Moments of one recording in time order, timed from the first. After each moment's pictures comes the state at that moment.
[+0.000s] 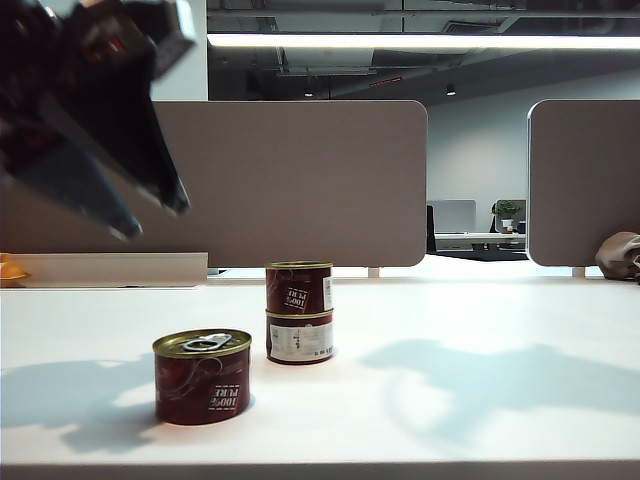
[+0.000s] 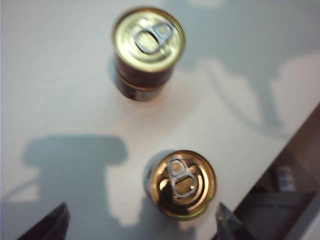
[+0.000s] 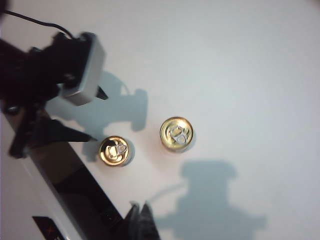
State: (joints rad) left arm -0.54 1.12 0.78 -0.55 0.30 0.11; right arm 0.78 1.49 1.97 -1.33 -0.11 -0.09
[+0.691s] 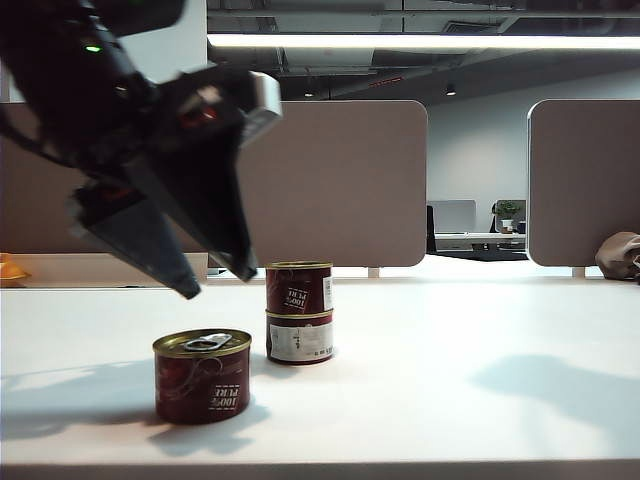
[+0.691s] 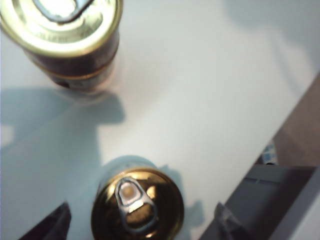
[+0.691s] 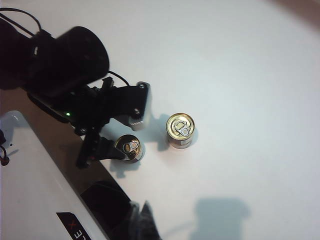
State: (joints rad) left arm -0.67 1.36 0.87 -0.56 0.27 0.04; right arm 0.78 1.31 1.97 -1.39 -0.11 -0.01
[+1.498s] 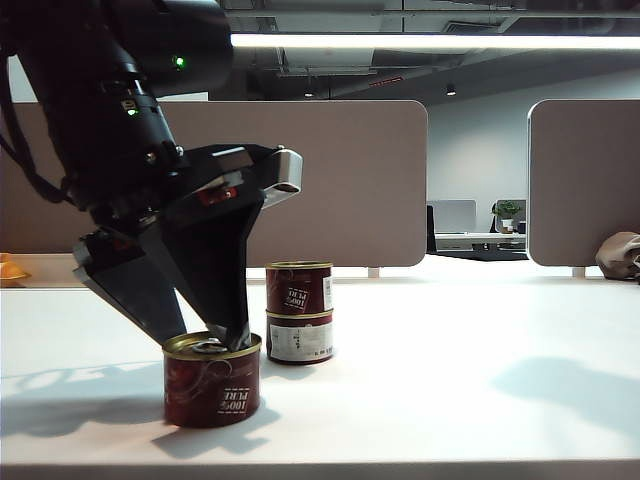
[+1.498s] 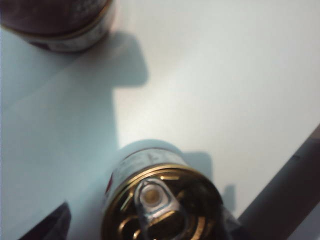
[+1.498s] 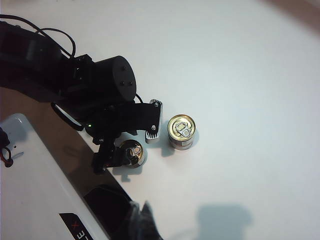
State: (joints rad) left arm -0.70 1.51 0.92 -0.62 0.23 0.05; right arm 0.78 1.29 1.96 -1.39 -0.11 0.00
